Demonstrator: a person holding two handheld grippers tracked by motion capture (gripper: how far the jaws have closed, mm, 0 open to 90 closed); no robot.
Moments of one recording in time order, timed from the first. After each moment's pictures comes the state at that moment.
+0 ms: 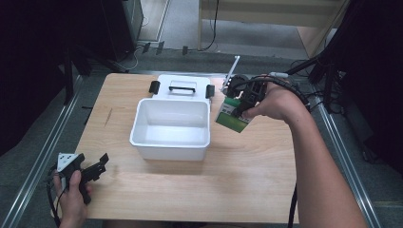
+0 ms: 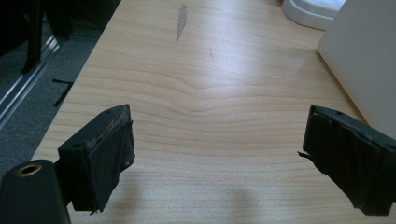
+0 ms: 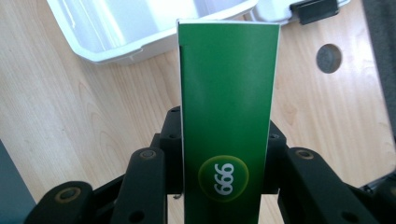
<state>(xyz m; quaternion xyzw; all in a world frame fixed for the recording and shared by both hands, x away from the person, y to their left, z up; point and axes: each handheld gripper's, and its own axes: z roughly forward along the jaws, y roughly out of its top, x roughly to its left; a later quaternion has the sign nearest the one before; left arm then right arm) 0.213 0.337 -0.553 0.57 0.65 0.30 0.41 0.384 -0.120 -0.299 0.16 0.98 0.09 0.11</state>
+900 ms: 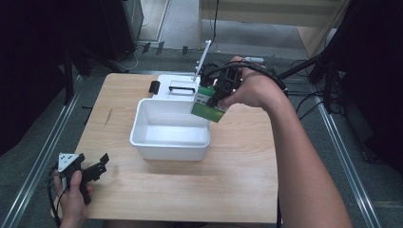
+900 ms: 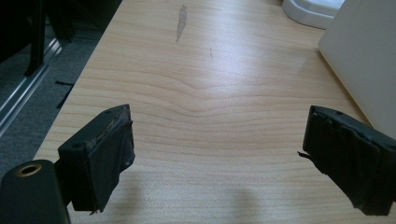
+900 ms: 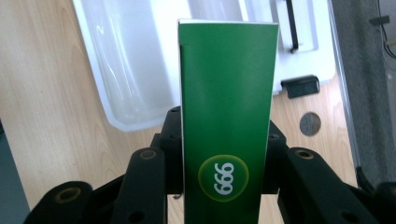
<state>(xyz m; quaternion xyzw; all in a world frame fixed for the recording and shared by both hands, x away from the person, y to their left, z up) 0.213 0.335 -0.552 0.57 0.65 0.30 0.40 0.380 -0.057 -0.267 0.09 0.98 0.13 0.12</state>
